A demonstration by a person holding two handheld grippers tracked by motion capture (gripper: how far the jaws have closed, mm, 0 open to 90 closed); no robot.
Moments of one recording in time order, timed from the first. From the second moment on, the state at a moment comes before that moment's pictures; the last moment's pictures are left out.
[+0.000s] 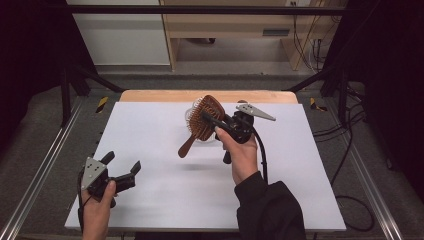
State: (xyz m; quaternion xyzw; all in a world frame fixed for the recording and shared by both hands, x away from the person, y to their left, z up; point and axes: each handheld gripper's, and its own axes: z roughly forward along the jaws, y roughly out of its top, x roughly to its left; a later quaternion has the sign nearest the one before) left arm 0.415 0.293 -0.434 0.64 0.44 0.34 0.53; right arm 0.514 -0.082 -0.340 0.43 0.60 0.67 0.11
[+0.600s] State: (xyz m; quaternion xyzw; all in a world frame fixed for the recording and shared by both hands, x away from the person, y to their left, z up) left arm 0.414 0.292 -0.435 0.64 0.44 0.34 0.53; right arm 0.522 -0.090 -0.301 0.42 0.58 0.69 0.13
